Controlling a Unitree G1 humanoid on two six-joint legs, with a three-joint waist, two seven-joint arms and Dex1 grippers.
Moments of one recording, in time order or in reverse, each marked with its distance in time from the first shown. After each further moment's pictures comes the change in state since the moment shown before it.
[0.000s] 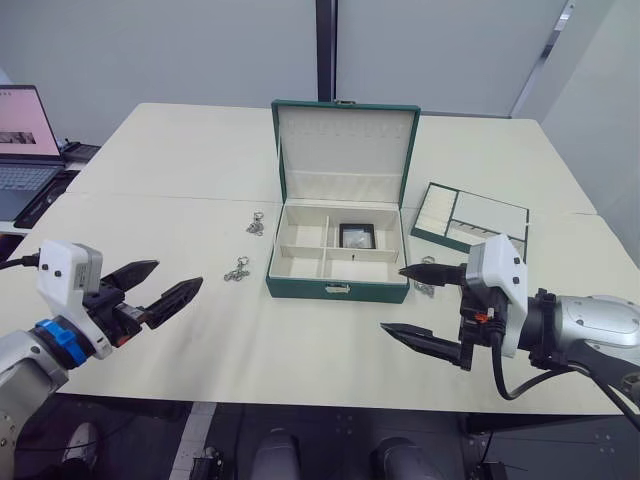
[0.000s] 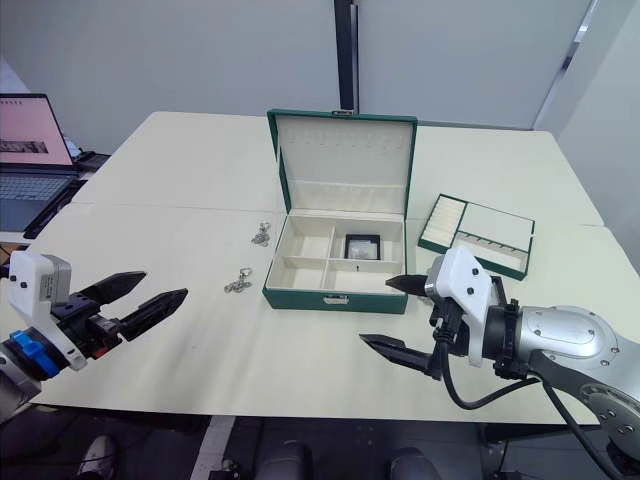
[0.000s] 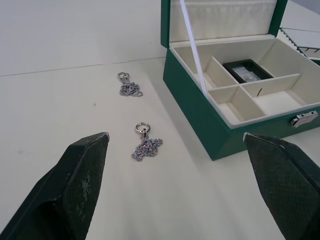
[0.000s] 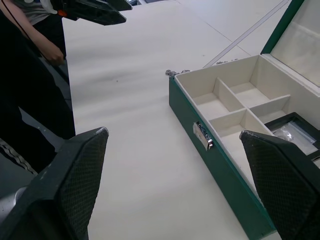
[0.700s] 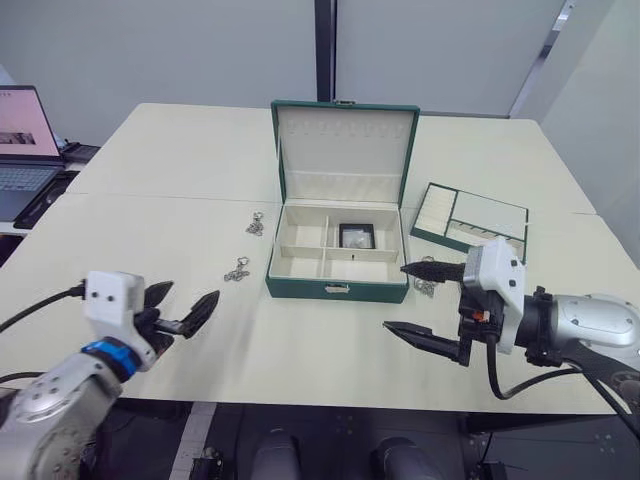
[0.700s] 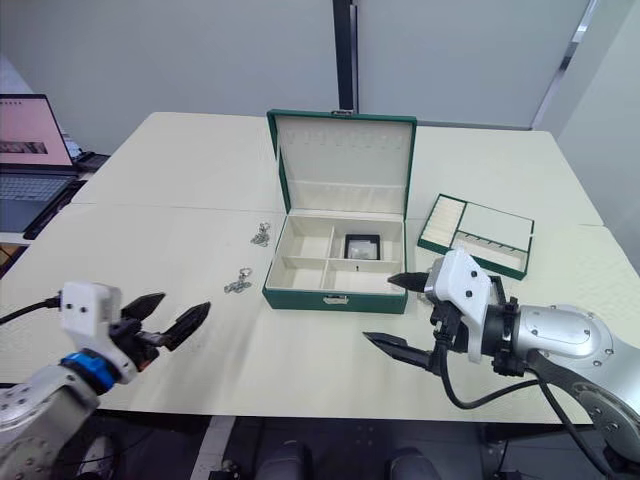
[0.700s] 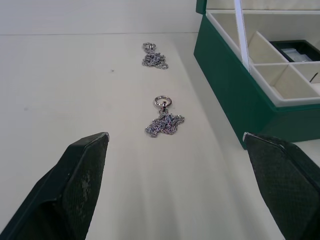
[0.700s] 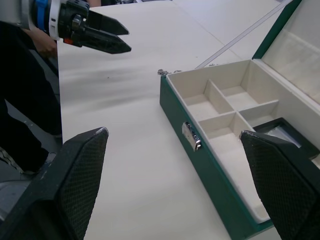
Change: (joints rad) left arm -0.009 -0.170 -0.280 0.019 0.227 -0.161 0.240; right arm -0.031 0.000 0.046 0.031 -0.119 -0.065 0.047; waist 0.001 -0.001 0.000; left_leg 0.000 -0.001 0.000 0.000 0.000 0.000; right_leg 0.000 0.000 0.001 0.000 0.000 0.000
